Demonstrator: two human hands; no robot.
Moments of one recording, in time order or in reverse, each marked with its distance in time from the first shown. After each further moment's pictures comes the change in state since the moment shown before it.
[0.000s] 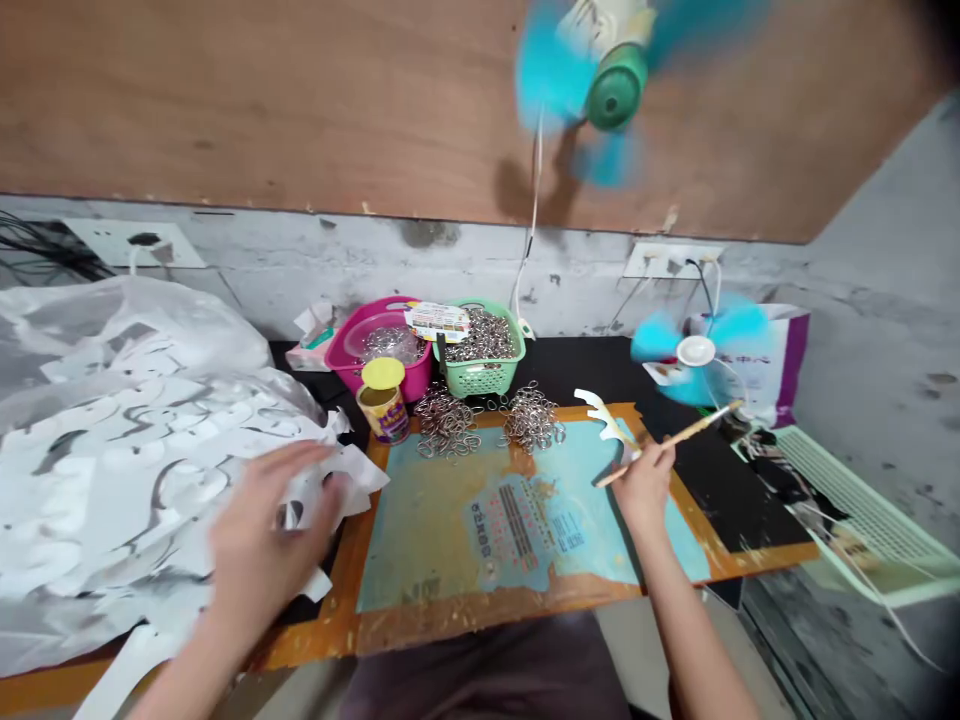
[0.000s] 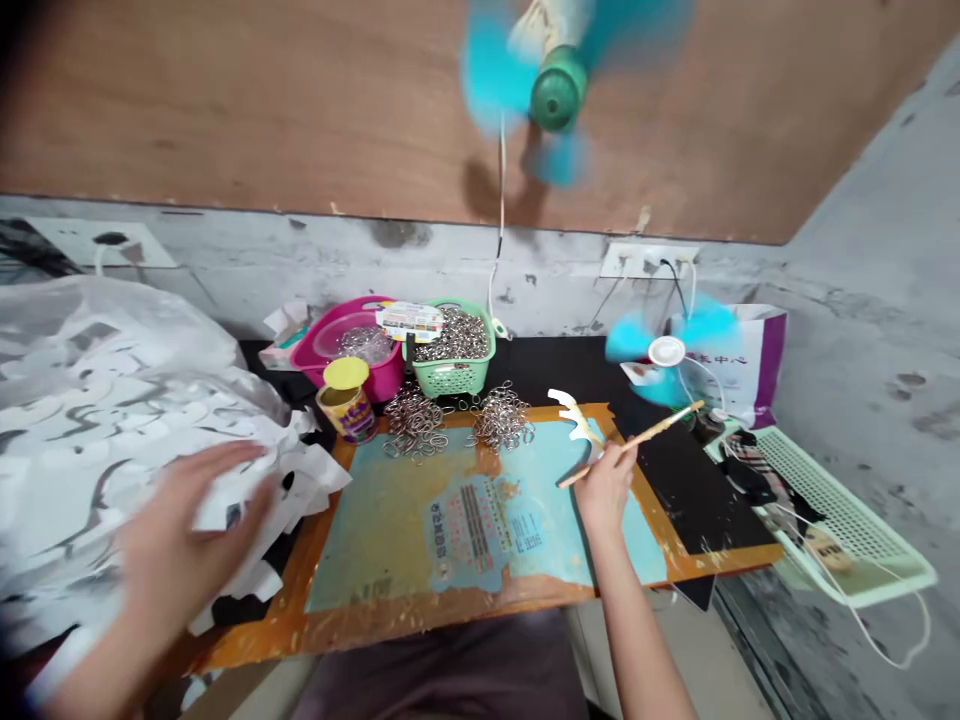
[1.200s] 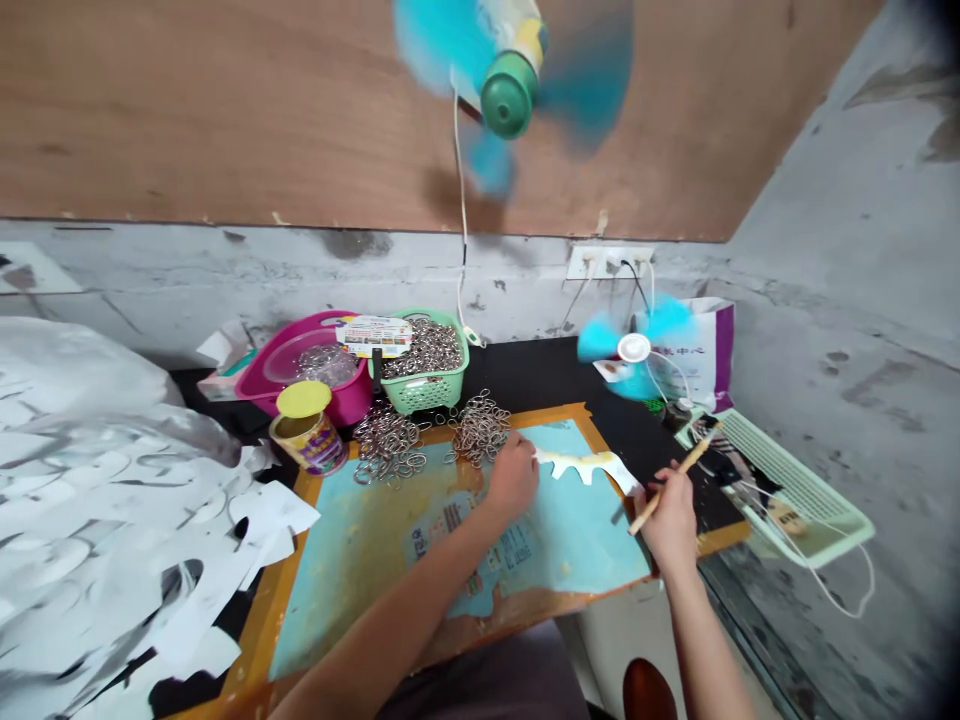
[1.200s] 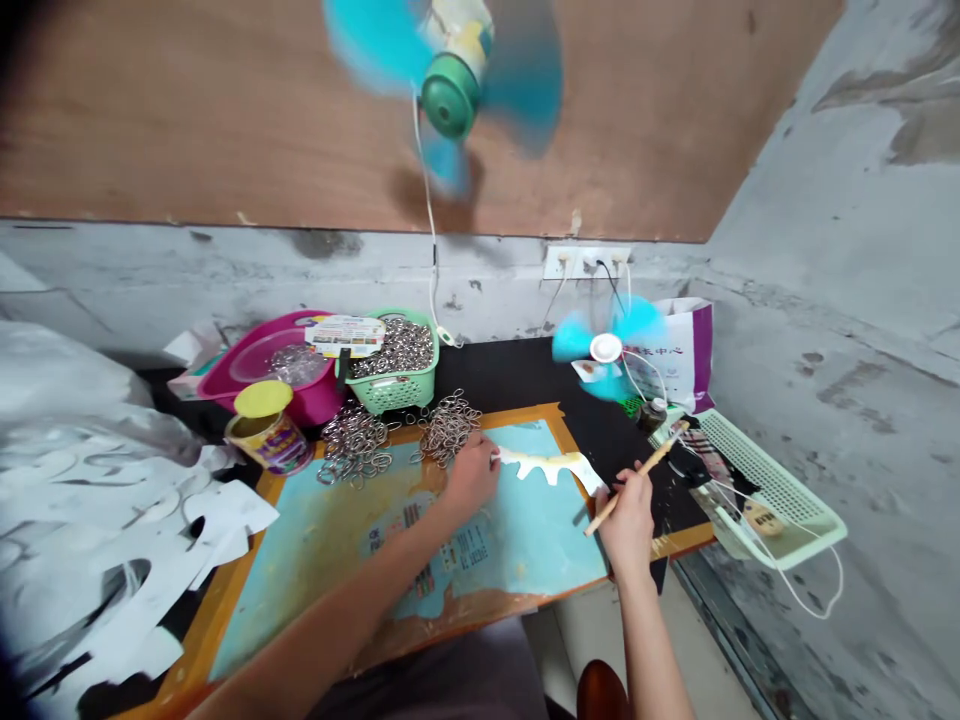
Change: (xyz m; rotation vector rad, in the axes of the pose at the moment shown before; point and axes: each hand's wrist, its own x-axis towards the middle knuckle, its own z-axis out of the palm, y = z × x) left_hand -0.053 0.161 0.298 -0.066 -0.870 0.015; right_hand -0.003 0.101 -0.072 0.036 0.012 0.038
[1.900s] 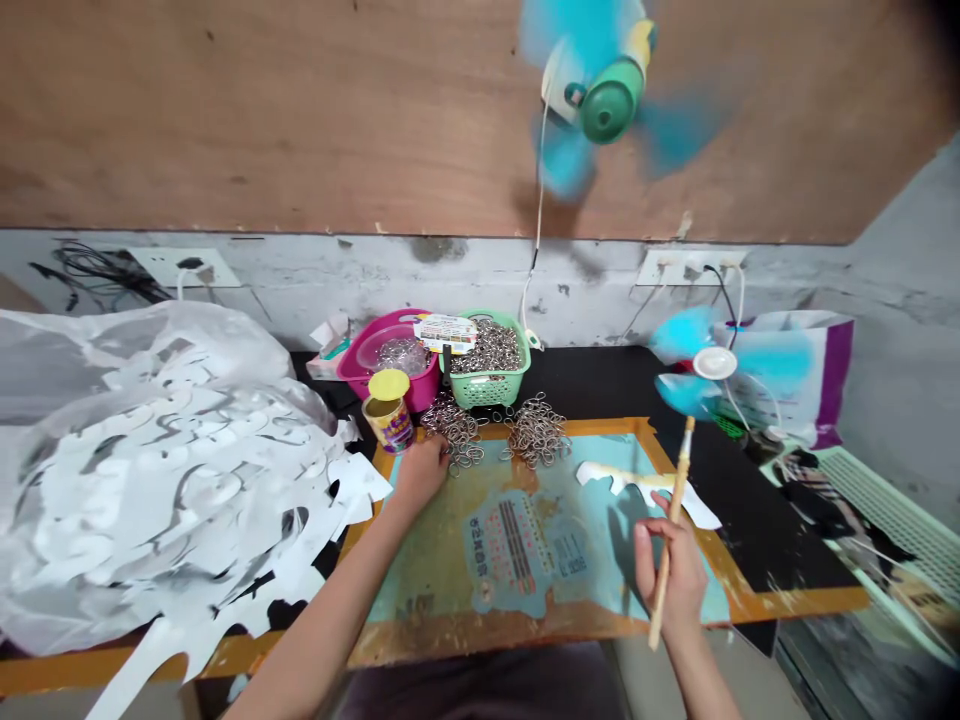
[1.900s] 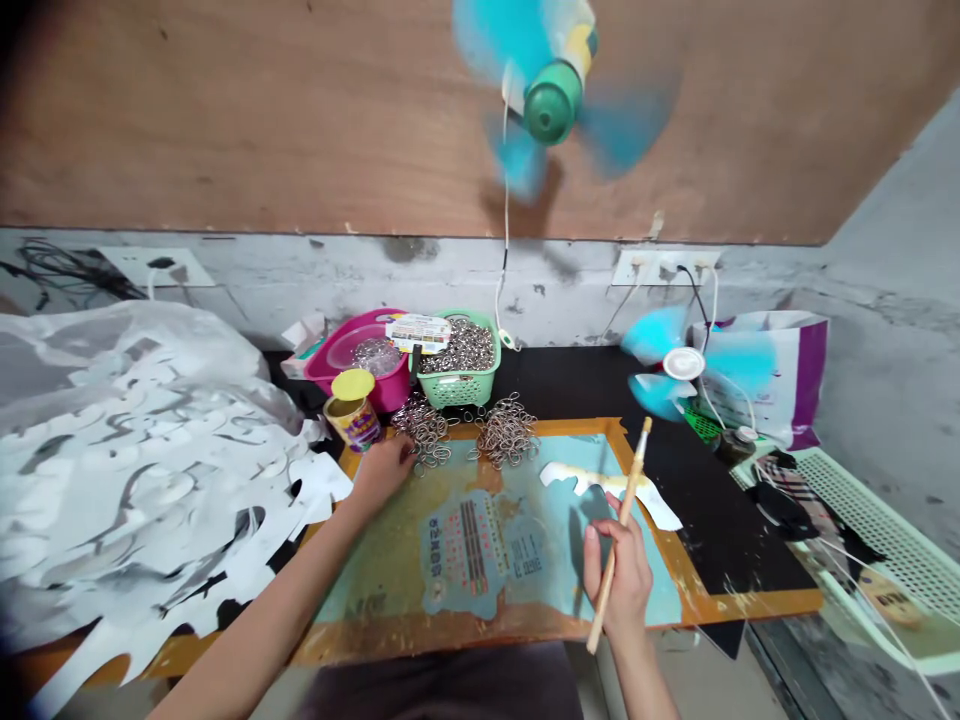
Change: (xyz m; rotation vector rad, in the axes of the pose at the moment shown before) left_hand -0.068 -0.172 -0.130 0.318 0.078 -0.362; right_hand -0.056 -0.095 0.028 0.315 0.083 -0.353
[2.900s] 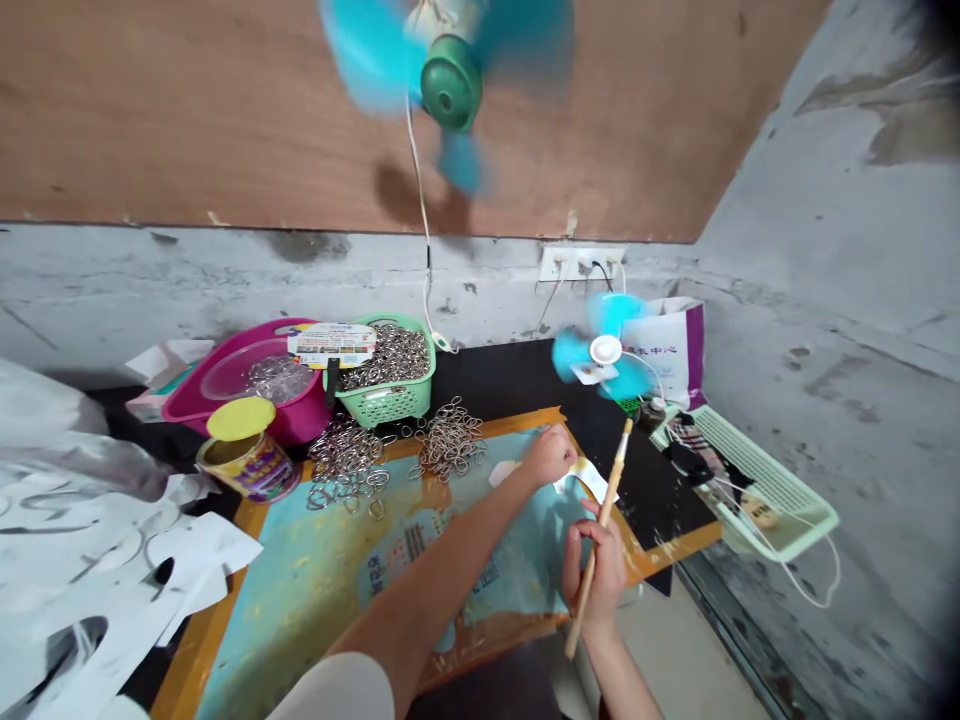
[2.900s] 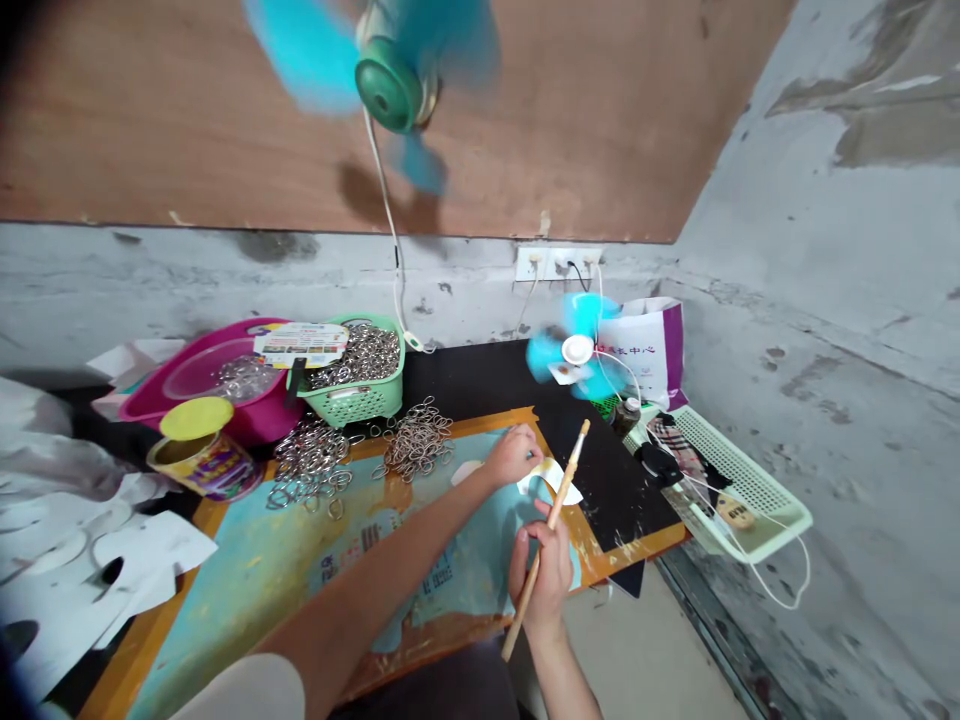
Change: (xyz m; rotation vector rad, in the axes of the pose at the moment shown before) left_hand 0.045 0.317 0.130 -0.458 -0.183 0.797; right_hand -0.003 0.003 -0.015 -0.032 0.215 -0.001
